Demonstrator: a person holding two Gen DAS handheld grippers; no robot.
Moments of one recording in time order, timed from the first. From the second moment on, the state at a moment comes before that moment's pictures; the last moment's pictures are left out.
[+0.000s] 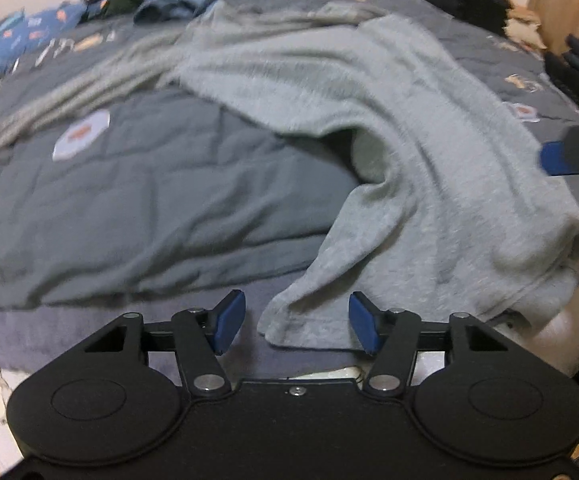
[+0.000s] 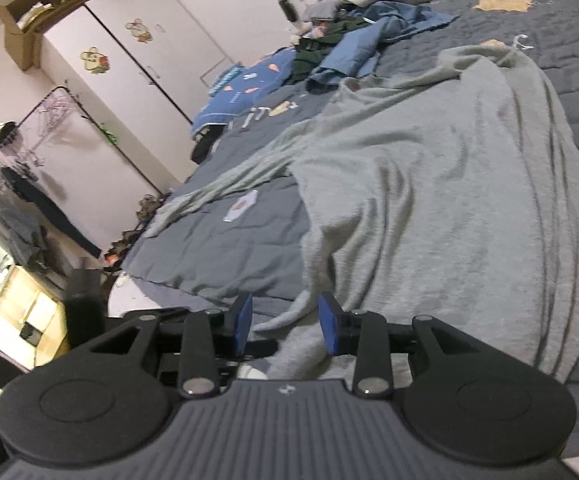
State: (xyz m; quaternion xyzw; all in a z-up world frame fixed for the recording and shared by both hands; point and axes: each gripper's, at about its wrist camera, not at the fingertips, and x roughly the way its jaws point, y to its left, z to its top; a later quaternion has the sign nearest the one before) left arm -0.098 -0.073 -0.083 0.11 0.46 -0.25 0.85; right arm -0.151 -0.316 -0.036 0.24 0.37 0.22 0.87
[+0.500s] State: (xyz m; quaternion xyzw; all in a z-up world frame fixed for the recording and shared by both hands) left arm -0.089 -0.081 -0.096 0.11 0.47 -0.23 0.84; right arm -0.156 -0.316 -0.032 0.25 0.36 0.23 0.87
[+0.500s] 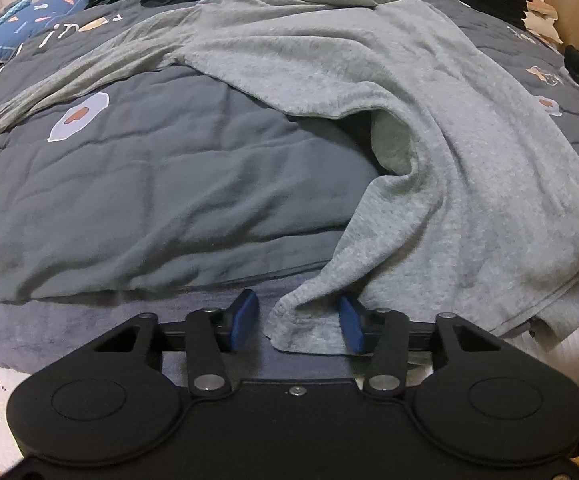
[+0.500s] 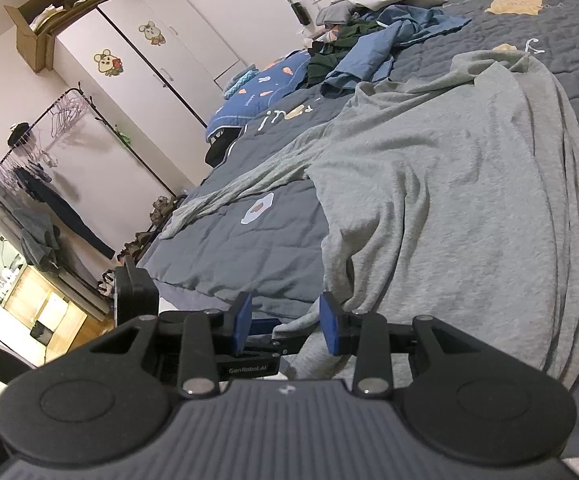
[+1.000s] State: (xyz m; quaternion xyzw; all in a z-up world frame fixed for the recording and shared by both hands) left arm -0.090 -0.026 -0.040 0.03 0.45 -0.21 0.87; right arm -0.158 -0.325 -0.031 0.26 0.36 0.22 0.87
